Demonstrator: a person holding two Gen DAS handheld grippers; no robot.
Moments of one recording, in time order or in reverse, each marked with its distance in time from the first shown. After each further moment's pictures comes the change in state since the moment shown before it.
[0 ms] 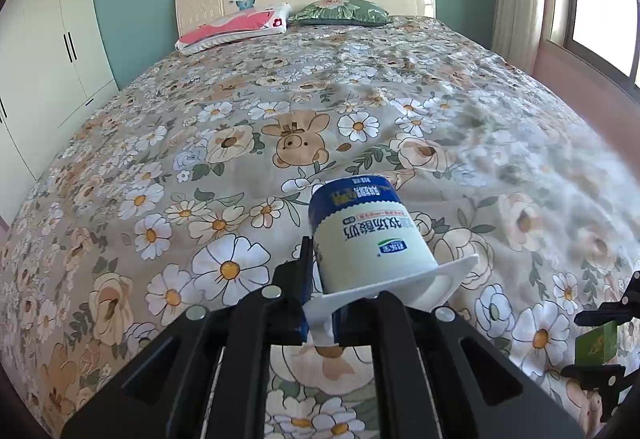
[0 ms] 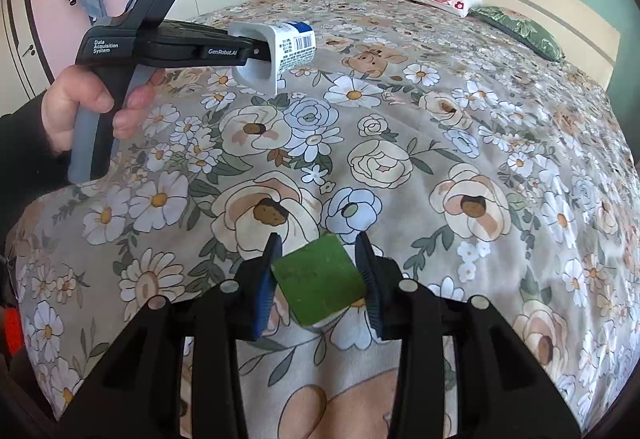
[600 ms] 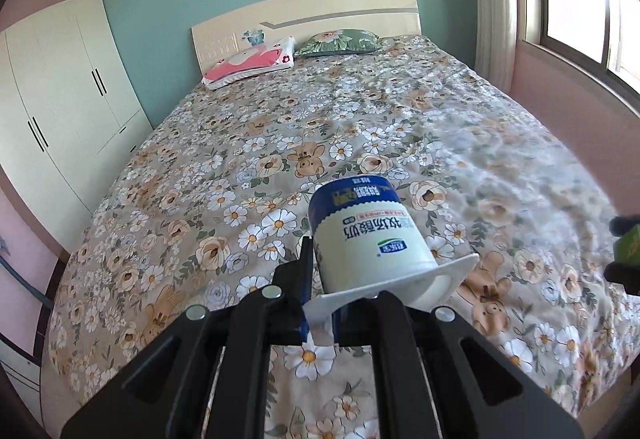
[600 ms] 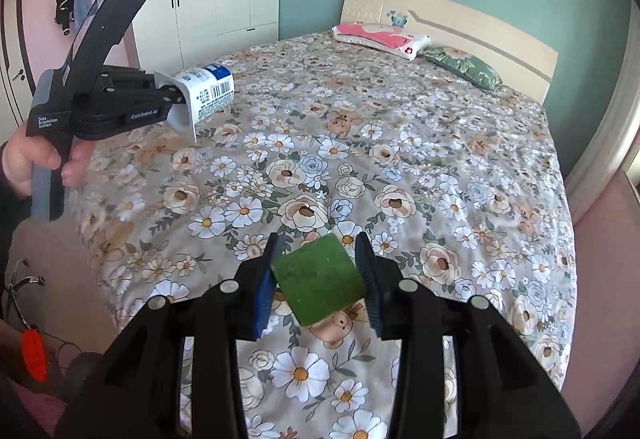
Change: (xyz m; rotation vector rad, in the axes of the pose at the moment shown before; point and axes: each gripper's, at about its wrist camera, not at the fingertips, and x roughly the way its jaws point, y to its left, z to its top) left arm -0.295 -0.041 -0.023 0.057 -0.030 0.073; right arm -0.280 0.089 -0.018 0.060 -0.114 -0.143
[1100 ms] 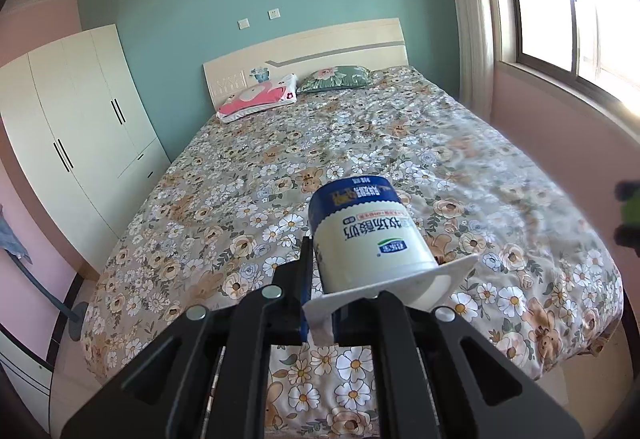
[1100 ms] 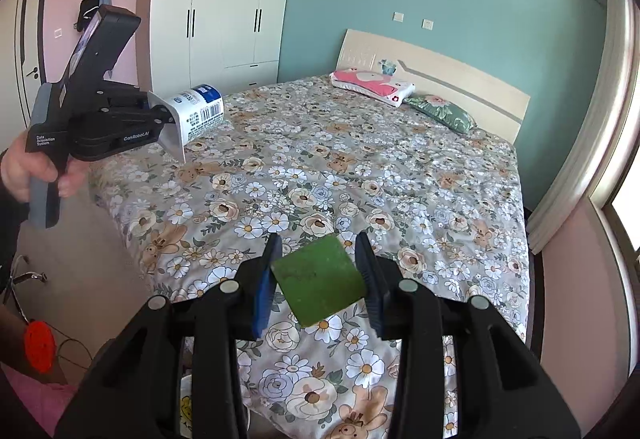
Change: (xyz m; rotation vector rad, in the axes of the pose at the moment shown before) left arm -0.211 -0.015 -0.048 0.044 -0.118 0.027; right arm -0.218 0.079 -0.039 -0.051 -0.137 -0.069
